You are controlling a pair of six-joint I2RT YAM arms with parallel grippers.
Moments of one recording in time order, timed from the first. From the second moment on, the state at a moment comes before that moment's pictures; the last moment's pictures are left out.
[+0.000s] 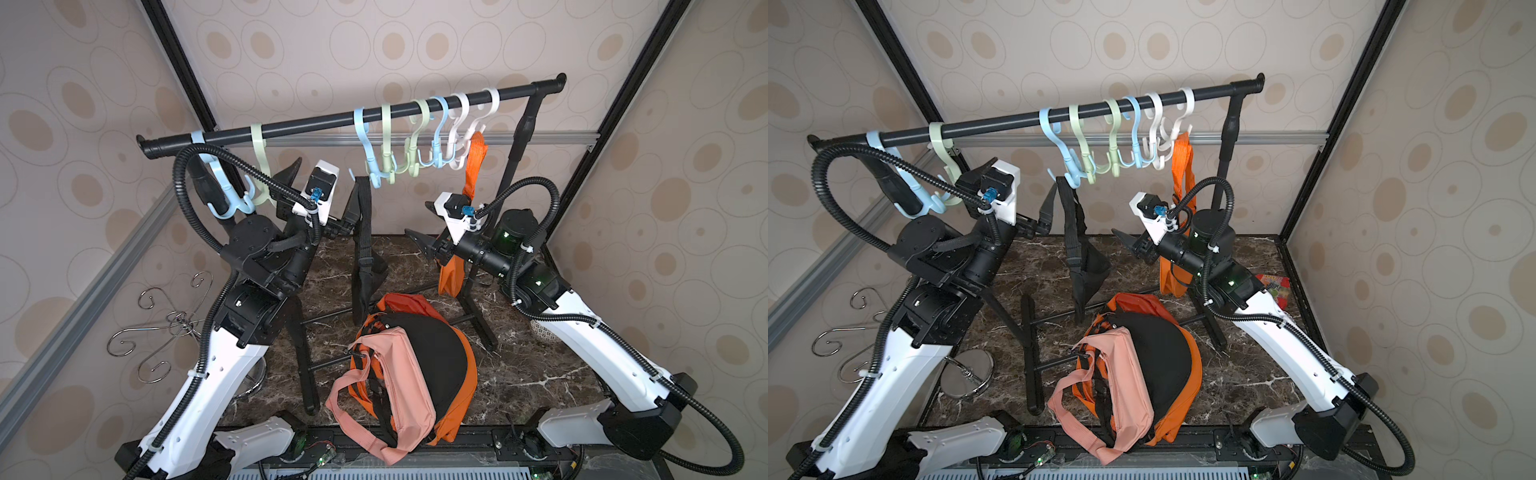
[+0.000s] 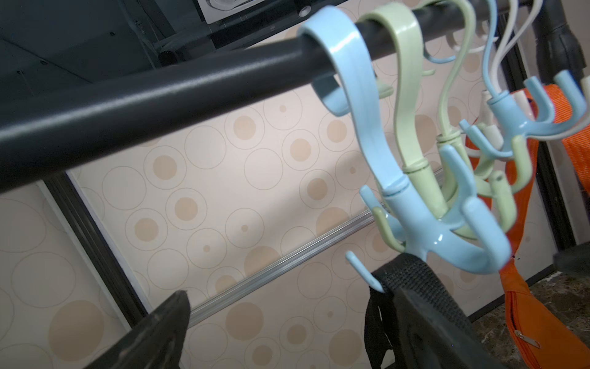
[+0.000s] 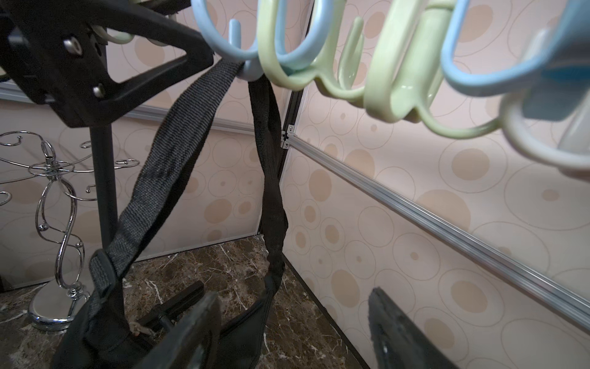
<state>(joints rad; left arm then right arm) -0.57 1.14 1.58 -0.14 -0.28 0.56 0.67 1.35 1.52 -0.08 -0.26 -0.27</state>
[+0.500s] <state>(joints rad) -0.72 1.32 1.82 -0.30 -0.55 0.75 0.67 1.35 1.48 -0.02 -0.26 -0.22</state>
